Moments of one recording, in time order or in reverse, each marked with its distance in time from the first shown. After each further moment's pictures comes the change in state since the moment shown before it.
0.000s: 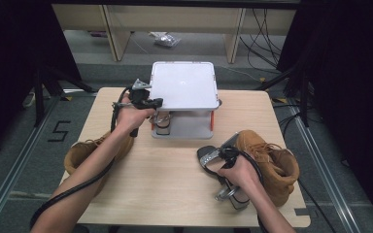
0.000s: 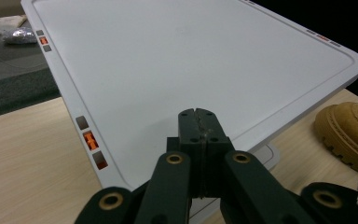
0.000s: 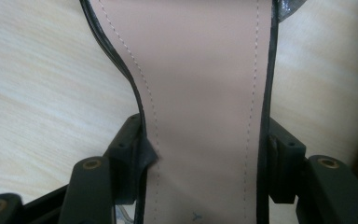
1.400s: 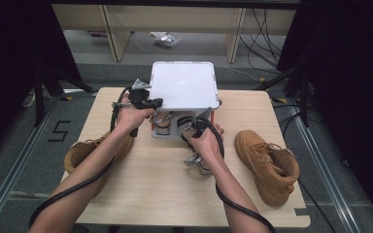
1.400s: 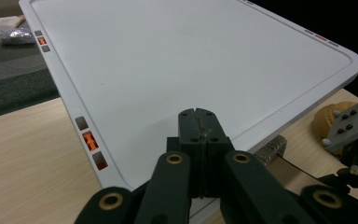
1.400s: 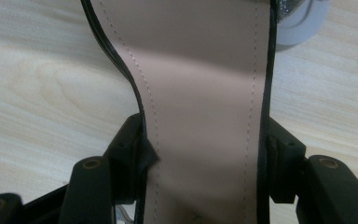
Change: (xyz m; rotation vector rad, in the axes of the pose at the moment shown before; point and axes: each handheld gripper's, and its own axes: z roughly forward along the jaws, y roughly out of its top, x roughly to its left) left arm 0.001 0.000 0.000 0.001 -0.007 0.006; right arm 0.045 0.115 0.006 -0.176 -0.025 0.085
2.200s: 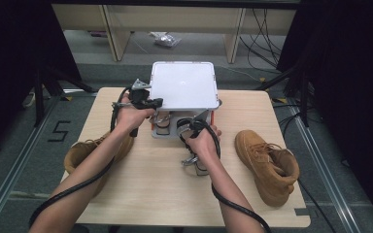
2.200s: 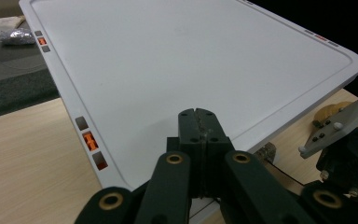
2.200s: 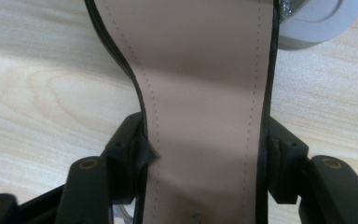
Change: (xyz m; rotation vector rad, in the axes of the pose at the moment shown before) left arm 0.000 0.000 0.000 -0.002 -0.003 -0.004; right arm 0.010 0.004 0.012 0.047 0.005 0.094
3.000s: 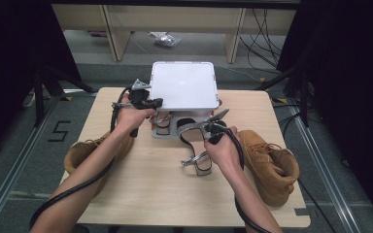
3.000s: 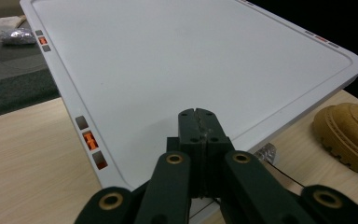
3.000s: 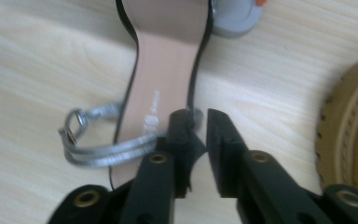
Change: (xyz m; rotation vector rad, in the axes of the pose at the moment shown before) left arm 0.000 0.000 0.000 -0.003 0.004 -0.006; right arm -0.034 -0.058 -0.078 -0.155 0.037 -0.114
